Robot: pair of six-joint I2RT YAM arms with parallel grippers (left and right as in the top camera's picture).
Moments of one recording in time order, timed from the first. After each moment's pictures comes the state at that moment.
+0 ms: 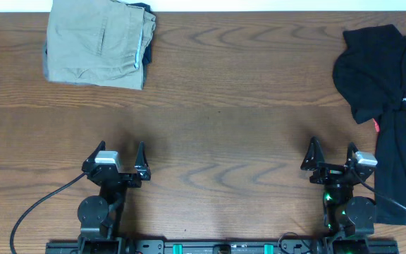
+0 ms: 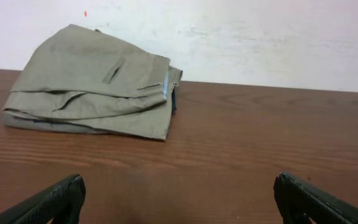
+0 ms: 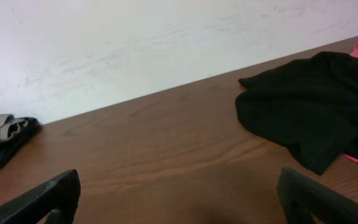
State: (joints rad) left arm -0.04 0.01 0.02 -0.11 0.06 -0.11; right arm 0.04 0.01 0.01 -0.06 0.08 0.30
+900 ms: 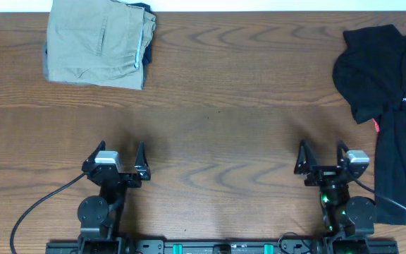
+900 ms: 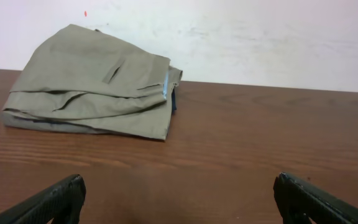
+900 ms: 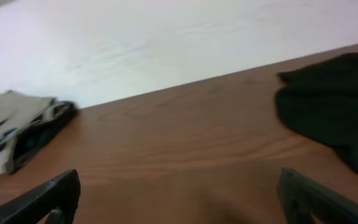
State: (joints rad) left arm -0.04 0.01 0.02 -0.11 0.06 -0.11; right arm 0.04 0.01 0.01 -0.06 -0.09 0.31
